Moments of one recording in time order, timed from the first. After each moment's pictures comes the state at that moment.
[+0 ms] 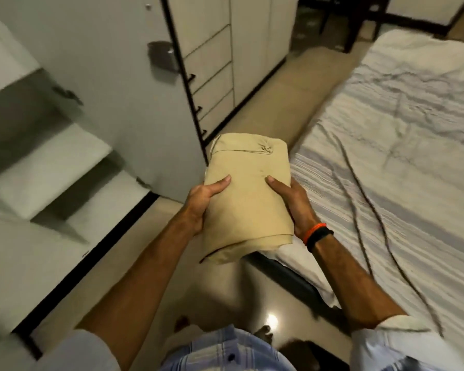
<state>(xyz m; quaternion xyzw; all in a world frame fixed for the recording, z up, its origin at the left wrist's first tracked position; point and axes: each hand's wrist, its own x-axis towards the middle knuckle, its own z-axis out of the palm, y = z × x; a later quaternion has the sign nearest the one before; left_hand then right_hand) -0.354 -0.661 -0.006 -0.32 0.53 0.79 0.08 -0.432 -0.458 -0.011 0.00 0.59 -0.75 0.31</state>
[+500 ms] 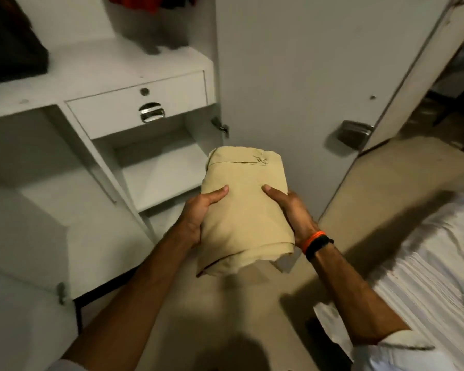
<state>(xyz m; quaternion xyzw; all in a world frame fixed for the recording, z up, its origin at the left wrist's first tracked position) -0.200 -0.929 0.055 -0.37 0.46 0.79 -0.15 -0.358 -0.781 0.057 -0.18 0.57 -0.66 0.45</state>
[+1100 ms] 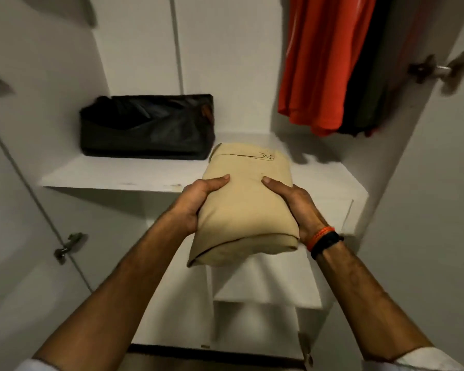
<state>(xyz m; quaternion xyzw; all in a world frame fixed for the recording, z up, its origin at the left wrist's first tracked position) -0.113 -1.202 0.239 -0.47 0.41 0.65 -0.44 -0.322 -1.175 0.217 -0.41 0.45 -0.56 0.56</state>
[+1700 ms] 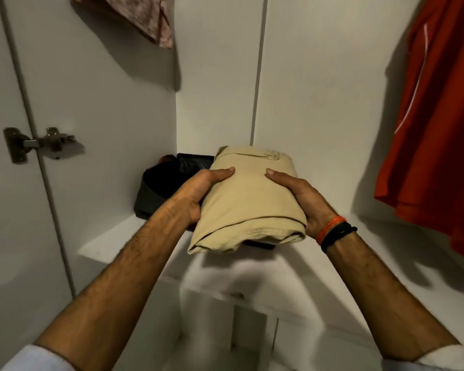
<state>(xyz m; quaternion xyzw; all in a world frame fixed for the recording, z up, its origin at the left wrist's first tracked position) 0.037 -1.407 0.354 -0.46 0.40 0.57 -0.55 -0.173 -1.455 0.339 -0.52 0.31 -0.46 0.65</state>
